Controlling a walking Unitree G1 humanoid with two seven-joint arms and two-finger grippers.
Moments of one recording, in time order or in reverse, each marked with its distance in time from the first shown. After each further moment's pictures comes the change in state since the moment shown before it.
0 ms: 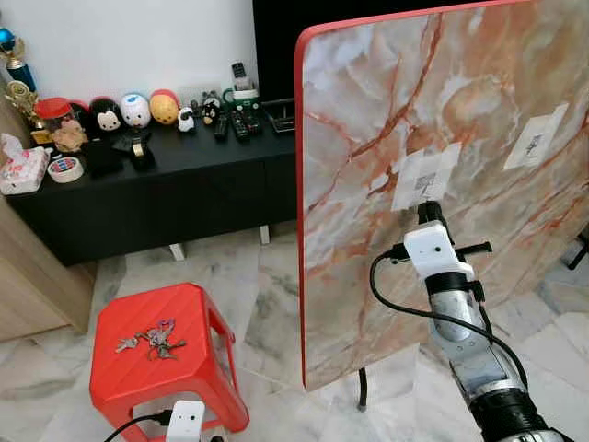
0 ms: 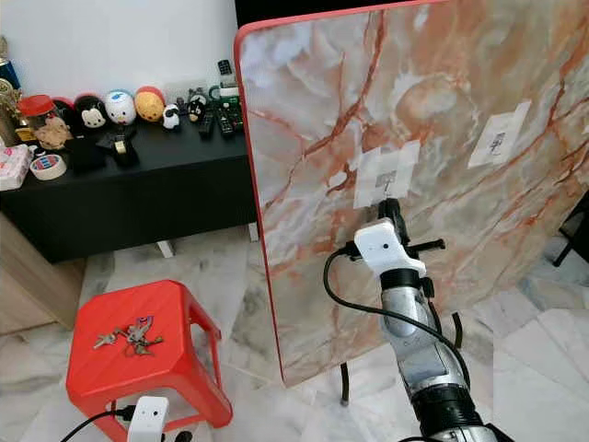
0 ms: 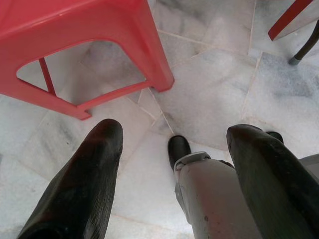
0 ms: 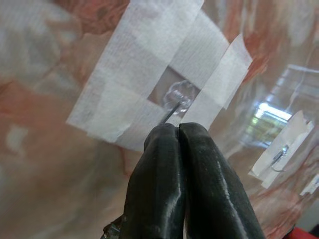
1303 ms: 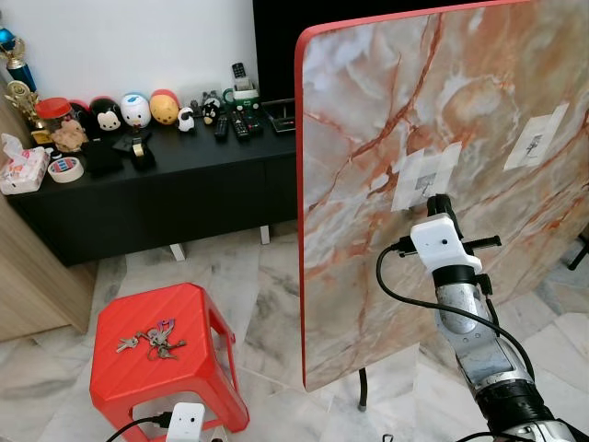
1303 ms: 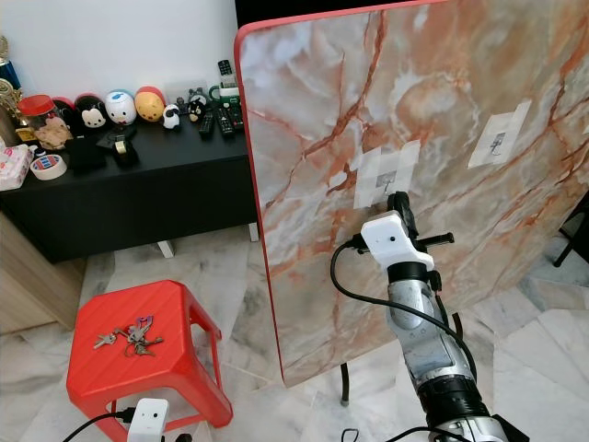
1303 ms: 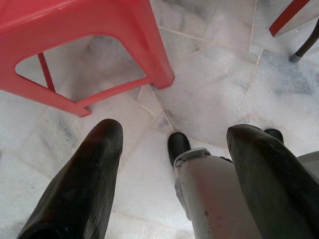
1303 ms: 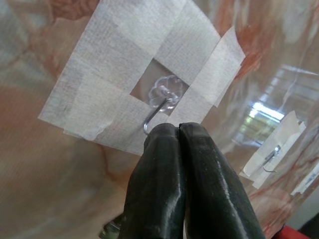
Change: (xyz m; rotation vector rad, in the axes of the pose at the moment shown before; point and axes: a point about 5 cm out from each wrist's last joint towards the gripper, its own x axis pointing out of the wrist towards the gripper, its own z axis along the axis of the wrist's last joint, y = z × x) left arm 0.000 0.000 -0.002 -0.001 0.010 0.000; right arm 0.005 -0.007 -0.005 -0.029 0.013 -0.006
